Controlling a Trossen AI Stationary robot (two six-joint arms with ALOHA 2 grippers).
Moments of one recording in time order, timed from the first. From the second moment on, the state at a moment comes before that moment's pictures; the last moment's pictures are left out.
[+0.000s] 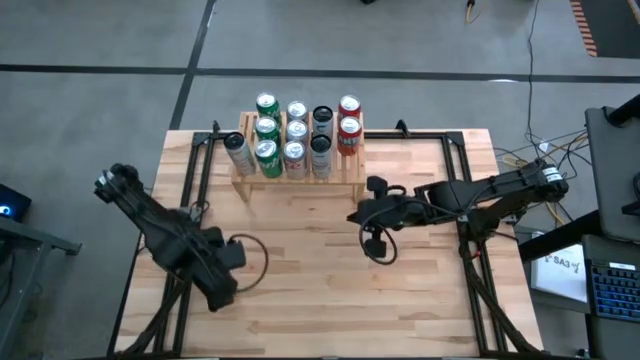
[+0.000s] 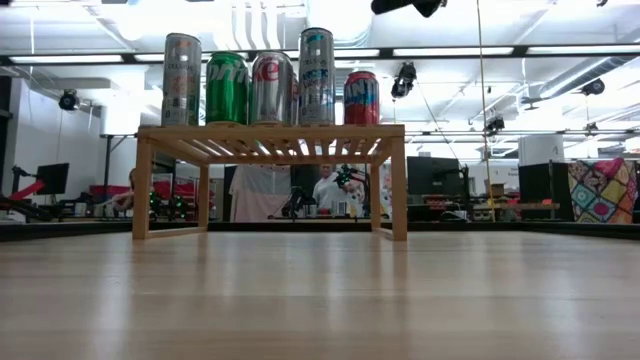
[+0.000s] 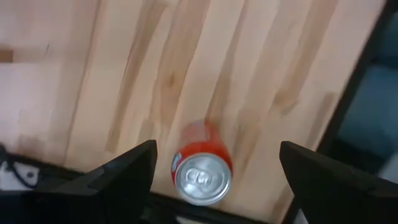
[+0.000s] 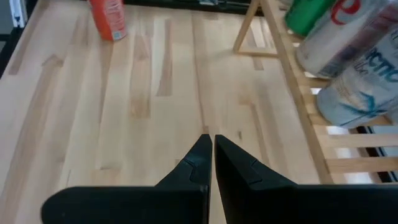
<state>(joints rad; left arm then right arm) -0.71 1.43 1.47 -1.44 -0.09 -1.04 0.21 1.41 1.33 -0.61 0.29 0.08</state>
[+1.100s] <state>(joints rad) -0.87 1.51 1.43 -1.55 -0.08 -1.07 0.26 1.42 1.31 -0.58 0.29 0.16</state>
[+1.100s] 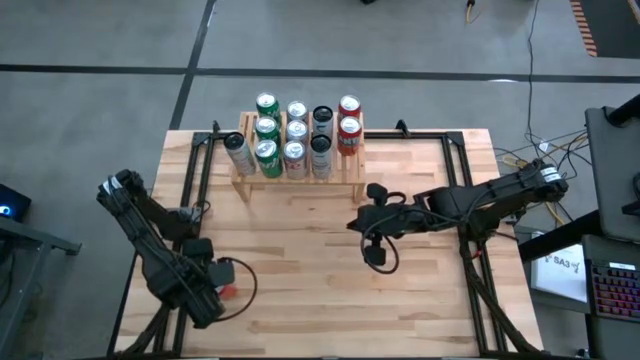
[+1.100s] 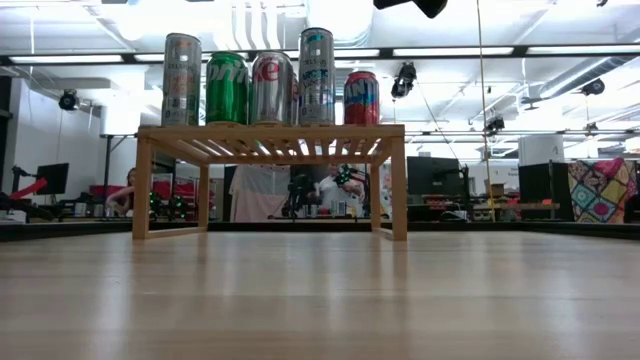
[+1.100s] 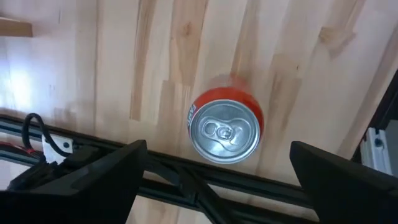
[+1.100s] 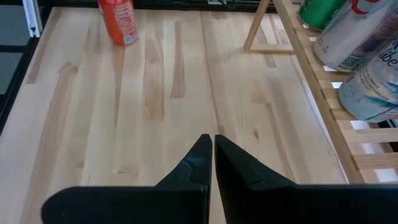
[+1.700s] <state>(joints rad) -0.90 1.51 1.35 -1.50 -0.10 -1.08 0.26 1.42 1.31 -0.58 0.29 0.16</state>
